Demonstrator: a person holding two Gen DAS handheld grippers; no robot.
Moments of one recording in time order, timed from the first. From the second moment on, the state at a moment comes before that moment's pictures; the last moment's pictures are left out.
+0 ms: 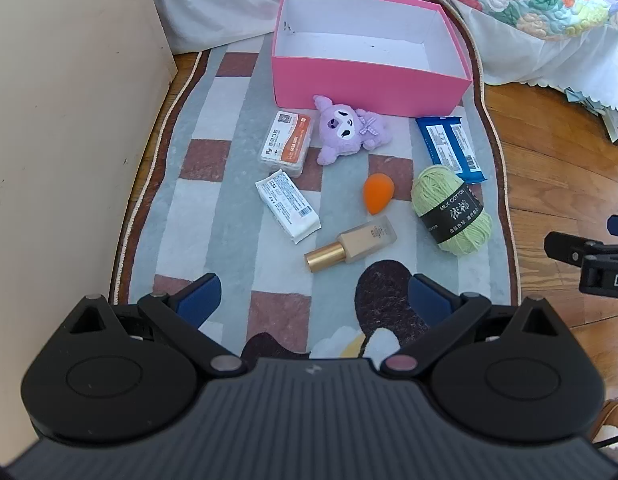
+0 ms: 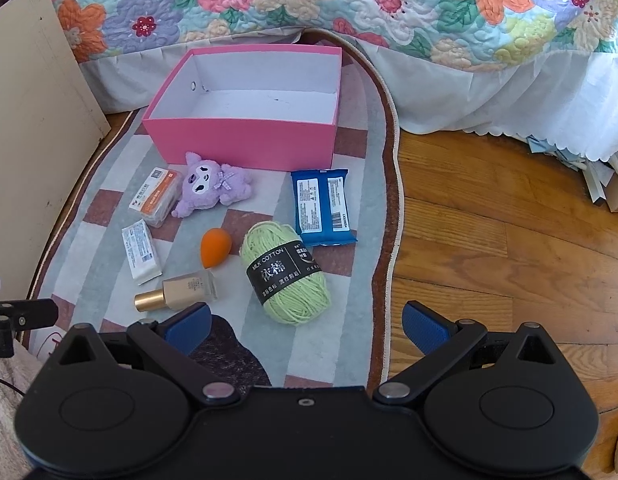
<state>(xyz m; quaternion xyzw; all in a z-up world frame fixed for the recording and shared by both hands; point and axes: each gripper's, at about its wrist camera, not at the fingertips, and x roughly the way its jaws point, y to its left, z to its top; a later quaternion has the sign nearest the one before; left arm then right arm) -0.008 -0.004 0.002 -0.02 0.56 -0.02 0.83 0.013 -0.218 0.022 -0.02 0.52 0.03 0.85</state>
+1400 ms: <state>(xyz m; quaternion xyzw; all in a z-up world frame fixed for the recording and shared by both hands) -0.014 -0.005 0.001 -0.02 0.56 -0.03 0.83 0.010 -0.226 0.020 -0.03 0.51 0.02 0.86</state>
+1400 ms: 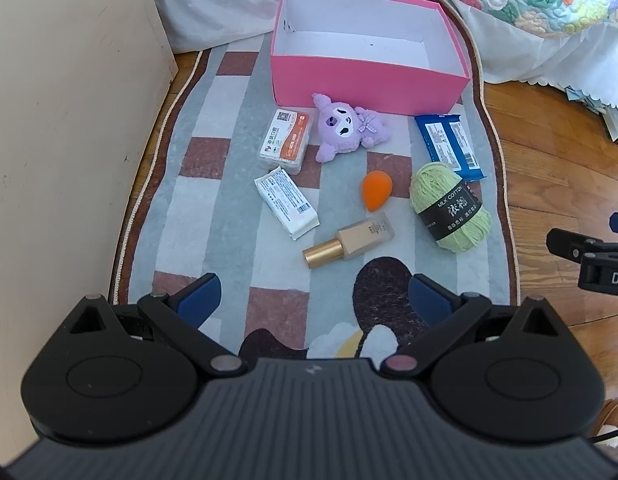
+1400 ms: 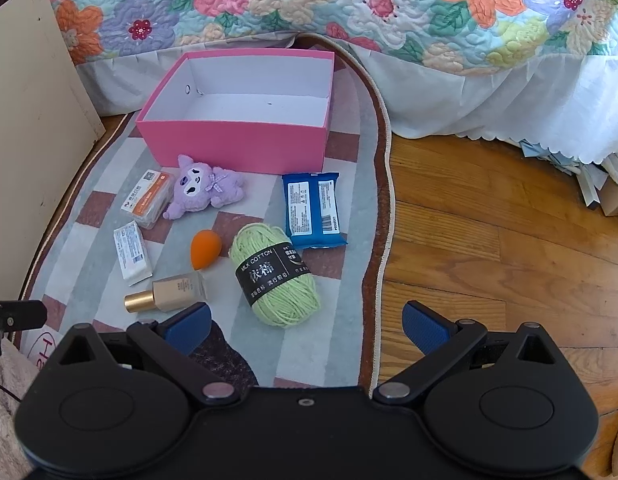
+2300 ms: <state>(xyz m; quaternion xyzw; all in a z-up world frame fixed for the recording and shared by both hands) -0.009 -0.012 0.009 -0.01 0.57 -0.01 0.82 0.008 -0.234 0.028 -0.05 0.50 0.03 0.86</state>
